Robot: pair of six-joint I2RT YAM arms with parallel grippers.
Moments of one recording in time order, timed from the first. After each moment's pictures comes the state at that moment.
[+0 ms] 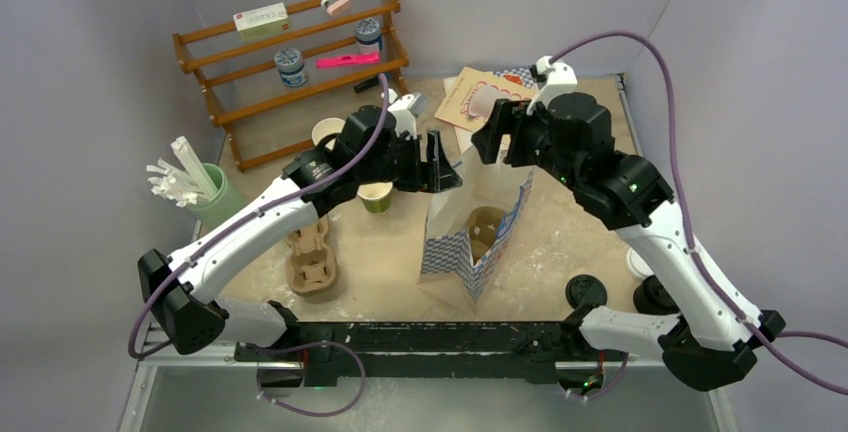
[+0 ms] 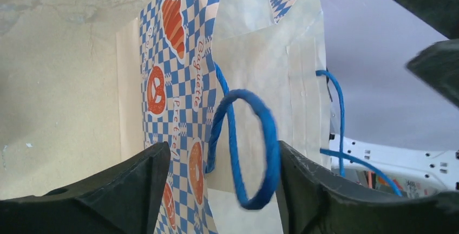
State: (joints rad) left arm -0.79 1.35 1.34 -0.49 0.23 -0.68; right arm 0.67 1.14 1.50 -0.76 0.17 0.43
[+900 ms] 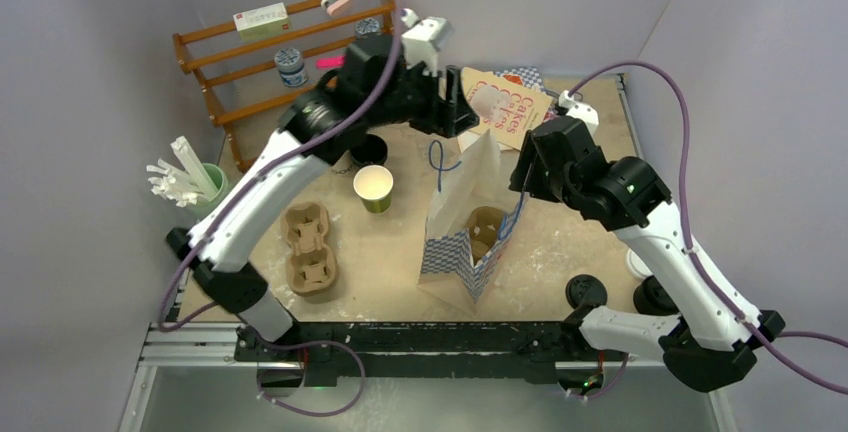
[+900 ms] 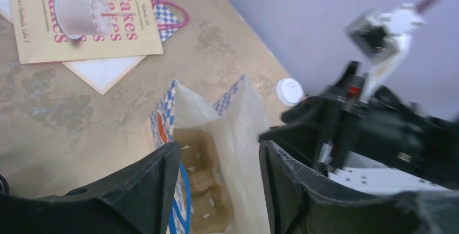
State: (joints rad) left arm -0.79 1.55 2.00 -0.74 0.18 -0.45; right arm 0.67 1.15 1.53 -1.21 0.42 0.74
